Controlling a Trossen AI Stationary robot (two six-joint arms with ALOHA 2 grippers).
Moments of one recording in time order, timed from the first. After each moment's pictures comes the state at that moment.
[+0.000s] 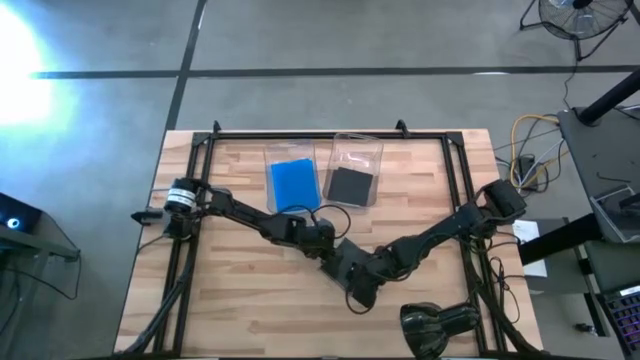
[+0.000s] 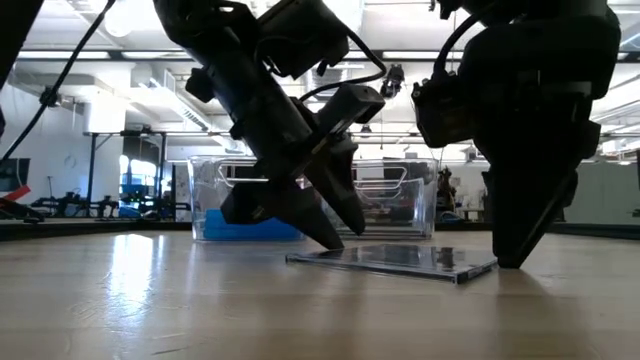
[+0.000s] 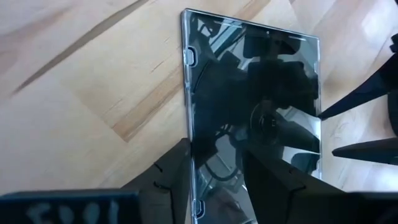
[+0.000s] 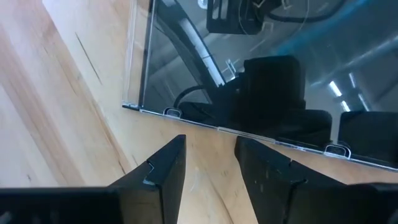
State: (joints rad) left arm -0.17 1.95 1.15 -0.05 0.03 -1.06; right arm 0.39 1.84 1.00 -0.34 0.00 1.01
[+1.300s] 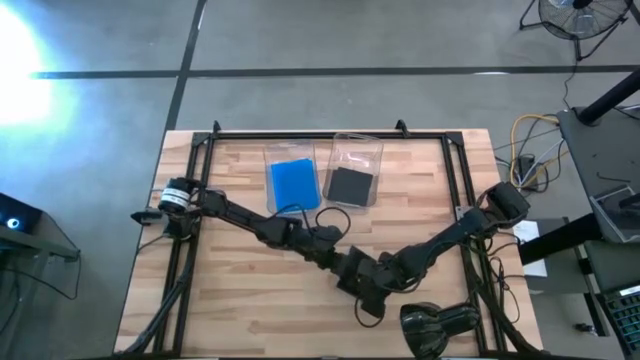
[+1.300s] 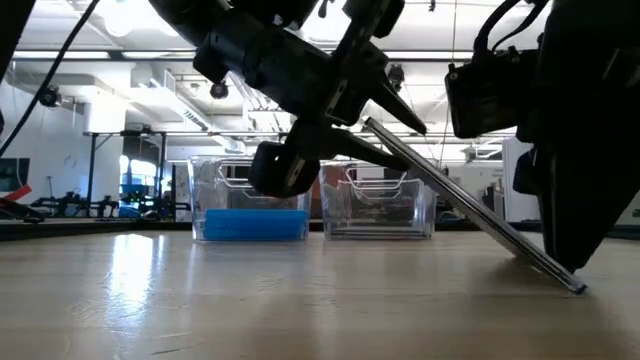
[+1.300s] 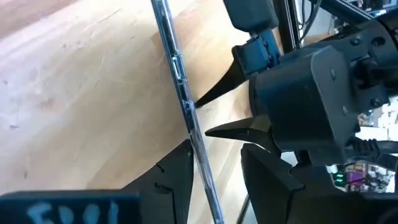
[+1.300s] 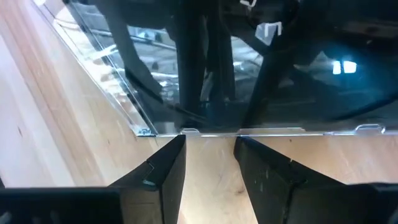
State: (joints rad) left arm -0.19 1.90 1.16 0.19 0.16 -1.25; right arm 0.47 1.83 1.00 -0.38 0.03 0.99
